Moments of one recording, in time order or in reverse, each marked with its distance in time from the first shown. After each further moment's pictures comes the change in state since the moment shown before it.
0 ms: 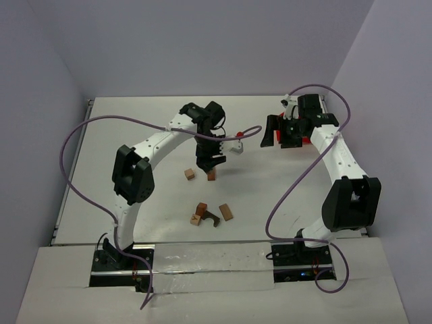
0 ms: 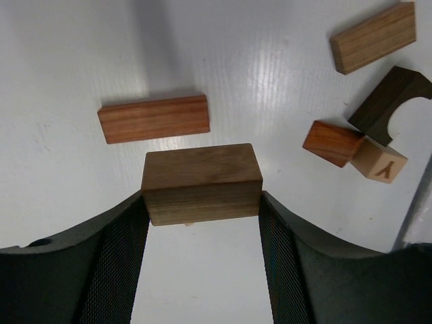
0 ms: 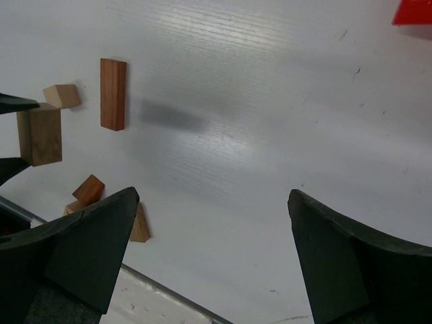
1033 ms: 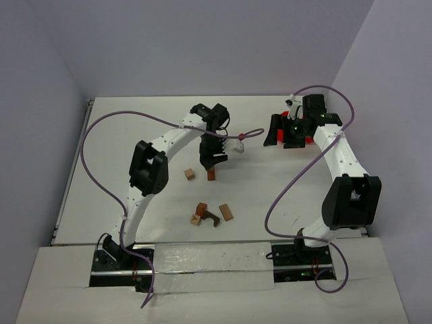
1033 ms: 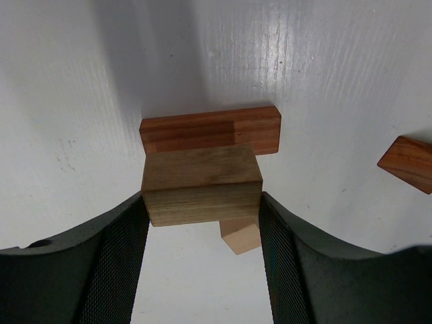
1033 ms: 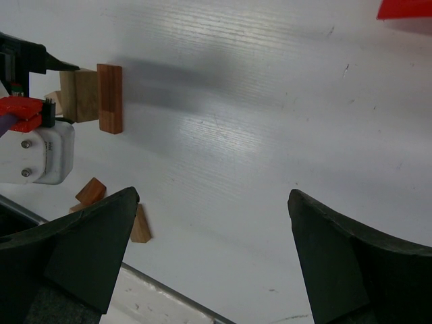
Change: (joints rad) left arm 0.023 0.243 0.202 -0.030 -0.091 0.026; right arm -0.044 0.013 0.001 -0.003 -0.030 -0.001
